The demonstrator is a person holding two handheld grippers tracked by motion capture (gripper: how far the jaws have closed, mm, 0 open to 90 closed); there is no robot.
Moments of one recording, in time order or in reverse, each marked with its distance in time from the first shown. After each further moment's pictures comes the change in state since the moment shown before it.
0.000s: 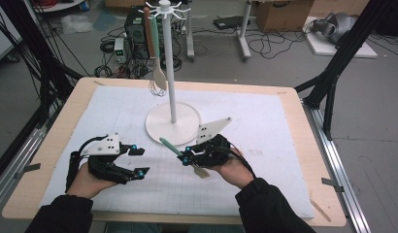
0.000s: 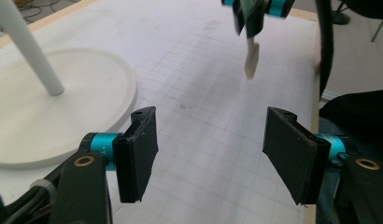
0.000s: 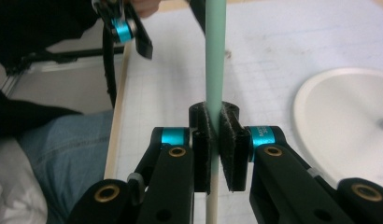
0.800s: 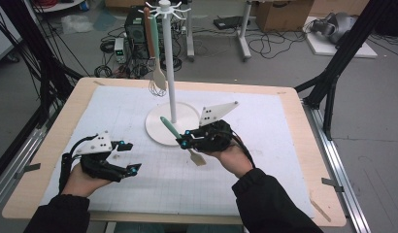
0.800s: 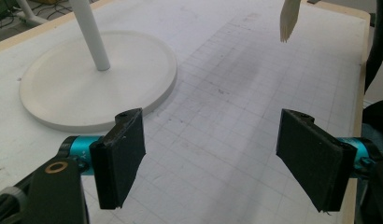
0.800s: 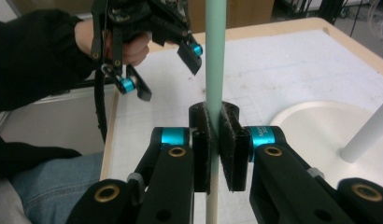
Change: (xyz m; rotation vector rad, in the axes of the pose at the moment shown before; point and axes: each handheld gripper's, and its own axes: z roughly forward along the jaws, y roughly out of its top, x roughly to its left) left arm 0.012 -0.016 -0.010 0.007 0.119 -0.044; right arm -0.015 0.029 -0.017 -0.094 -0.036 0.036
